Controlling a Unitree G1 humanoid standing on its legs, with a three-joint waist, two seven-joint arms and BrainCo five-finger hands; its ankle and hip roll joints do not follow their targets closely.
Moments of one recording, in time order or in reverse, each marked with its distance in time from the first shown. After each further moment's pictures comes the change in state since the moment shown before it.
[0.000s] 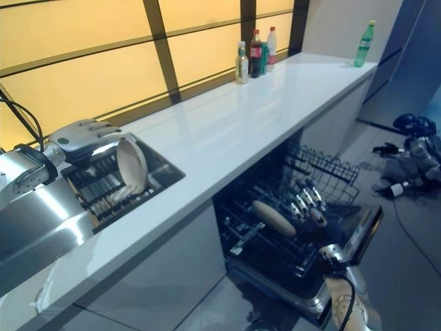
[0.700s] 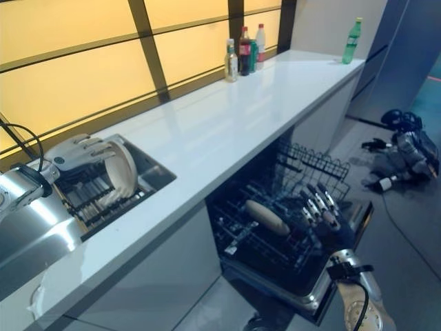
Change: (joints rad) left arm 0.114 -0.012 -0.016 0.085 0.207 0.039 0.173; right arm 0.059 -0.041 -0.065 0.000 0.029 0.028 0.004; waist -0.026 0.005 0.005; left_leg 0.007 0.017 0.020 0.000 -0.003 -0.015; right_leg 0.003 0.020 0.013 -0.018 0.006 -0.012
